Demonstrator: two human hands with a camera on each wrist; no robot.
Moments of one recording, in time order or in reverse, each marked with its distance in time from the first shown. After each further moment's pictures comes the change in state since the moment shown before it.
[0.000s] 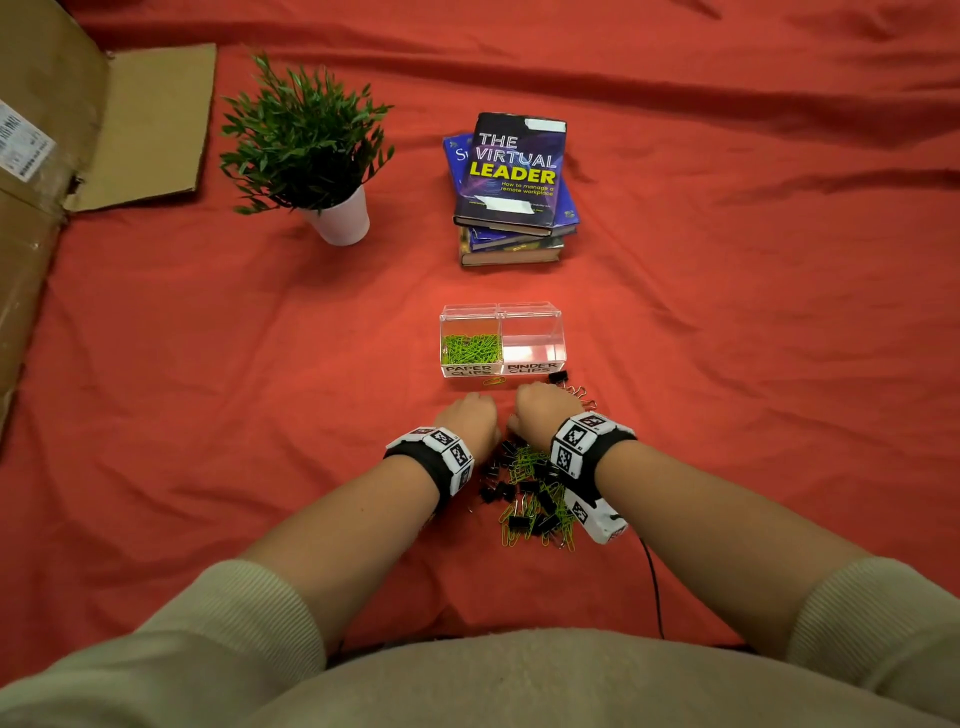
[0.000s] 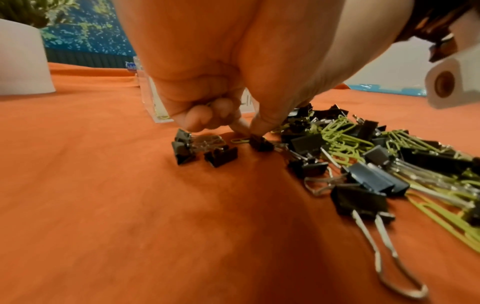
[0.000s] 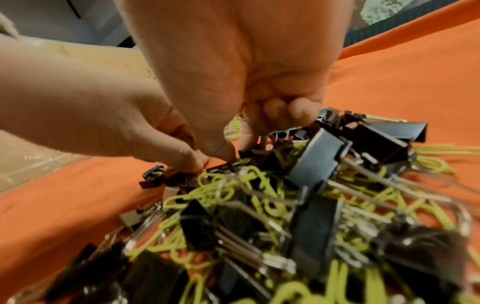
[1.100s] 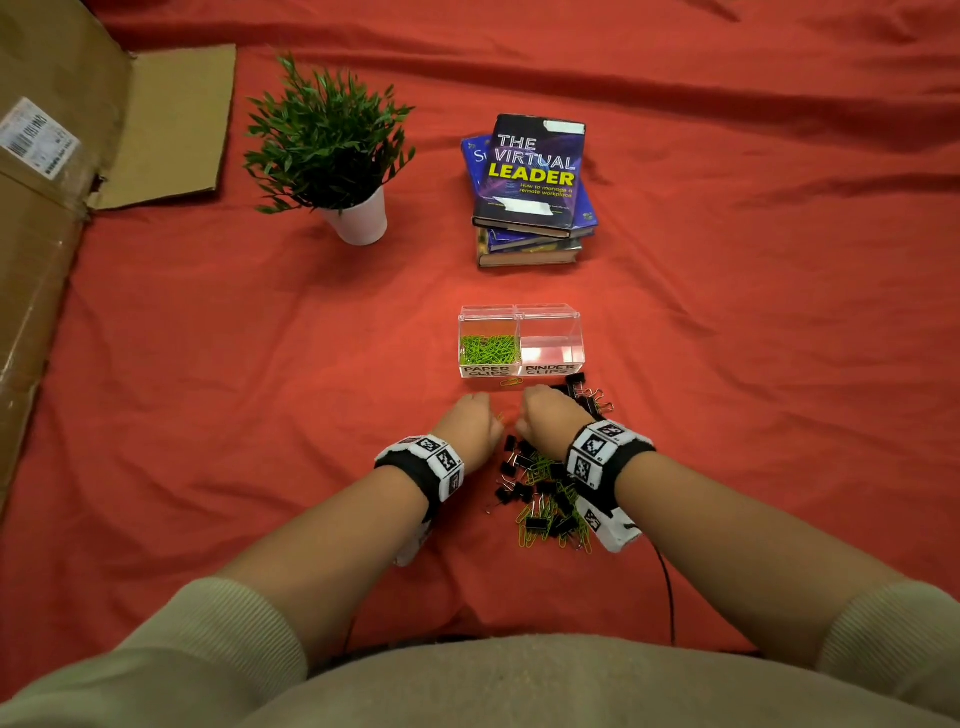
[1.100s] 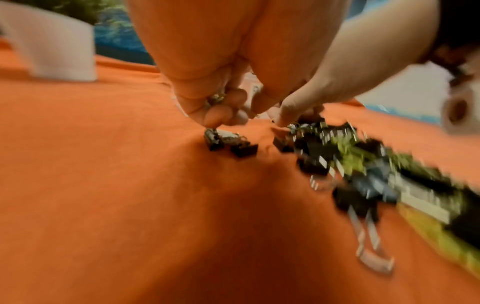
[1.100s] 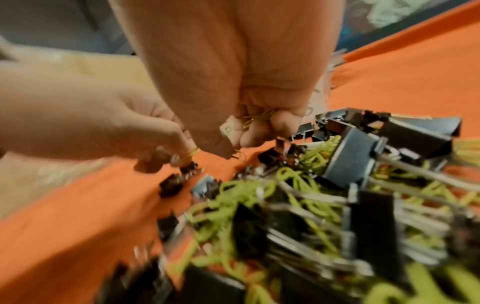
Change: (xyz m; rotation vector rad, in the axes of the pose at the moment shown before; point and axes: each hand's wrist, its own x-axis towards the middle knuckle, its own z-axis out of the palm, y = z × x) left_hand -0.018 -0.022 -0.006 -0.288 0.091 -0.019; right_hand -0.006 -0.012 0.001 0.217 0.002 -0.018
